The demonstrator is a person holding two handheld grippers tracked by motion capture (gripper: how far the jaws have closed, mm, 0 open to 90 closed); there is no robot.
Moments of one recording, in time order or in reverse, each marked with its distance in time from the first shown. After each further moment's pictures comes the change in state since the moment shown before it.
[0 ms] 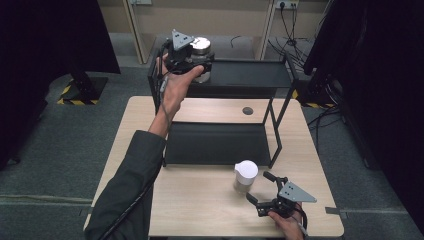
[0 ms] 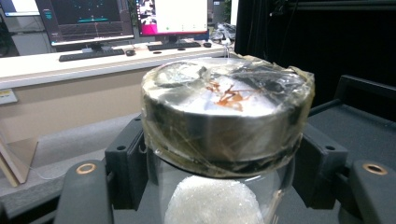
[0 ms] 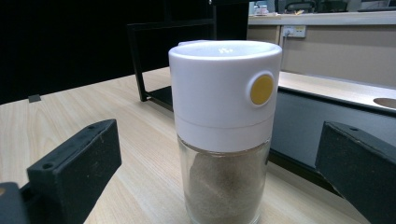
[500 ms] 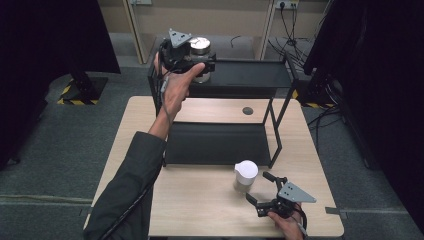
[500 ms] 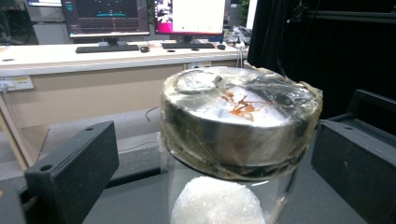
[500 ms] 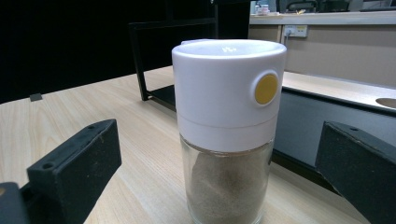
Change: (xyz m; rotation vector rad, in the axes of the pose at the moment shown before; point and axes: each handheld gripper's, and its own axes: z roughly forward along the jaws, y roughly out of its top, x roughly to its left) left arm -0.013 0.005 -0.004 0.003 0.075 -0.059; right arm 0.000 0.000 0.001 0.004 0.004 -0.003
